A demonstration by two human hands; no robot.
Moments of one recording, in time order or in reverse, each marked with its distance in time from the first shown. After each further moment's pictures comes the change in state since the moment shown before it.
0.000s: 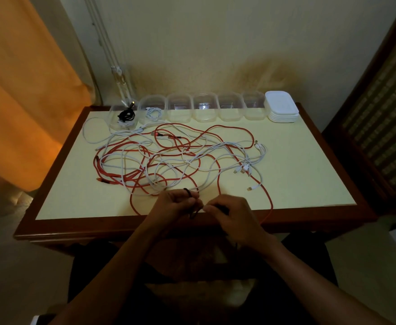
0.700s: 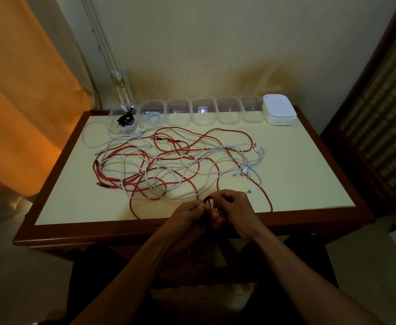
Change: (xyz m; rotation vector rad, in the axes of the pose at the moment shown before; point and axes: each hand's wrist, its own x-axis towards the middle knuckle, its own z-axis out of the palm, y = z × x) left_hand -0.016 0.006 0.037 -0.371 -0.220 -0.148; right_hand 0.018 0.026 0.000 0.588 0.074 0.461
